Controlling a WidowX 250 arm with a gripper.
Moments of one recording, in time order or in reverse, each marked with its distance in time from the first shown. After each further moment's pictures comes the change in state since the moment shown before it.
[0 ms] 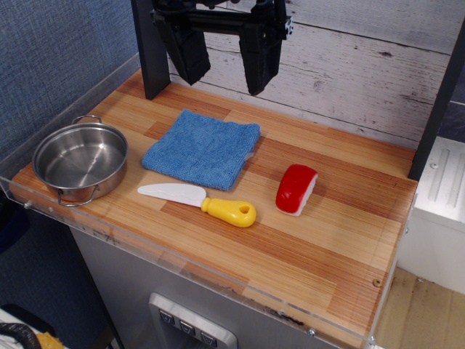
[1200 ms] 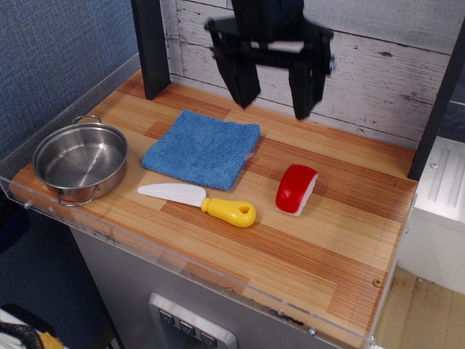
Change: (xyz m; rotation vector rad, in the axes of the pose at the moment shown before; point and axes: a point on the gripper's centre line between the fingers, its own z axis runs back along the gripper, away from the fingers) arm 0.033 -0.014 -0.057 -0.040 -0.032 -0.085
